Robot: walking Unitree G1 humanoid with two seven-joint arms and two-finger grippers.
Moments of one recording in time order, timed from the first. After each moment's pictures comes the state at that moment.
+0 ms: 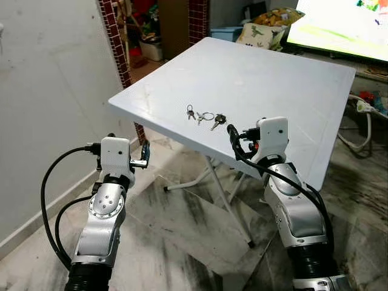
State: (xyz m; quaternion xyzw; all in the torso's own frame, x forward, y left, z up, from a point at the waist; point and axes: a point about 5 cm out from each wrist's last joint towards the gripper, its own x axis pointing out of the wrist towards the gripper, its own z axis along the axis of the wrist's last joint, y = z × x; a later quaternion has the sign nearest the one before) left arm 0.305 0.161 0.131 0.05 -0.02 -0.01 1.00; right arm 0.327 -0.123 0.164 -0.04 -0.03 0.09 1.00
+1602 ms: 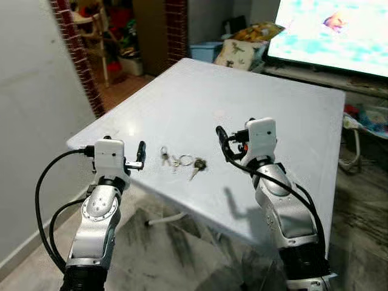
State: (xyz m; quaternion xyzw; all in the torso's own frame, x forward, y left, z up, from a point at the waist) left arm 0.304 0.159 0.130 0.03 -0.02 -0.02 1.00; right arm 0.327 -0.111 0.163 -0.05 -0.04 0.11 0.99
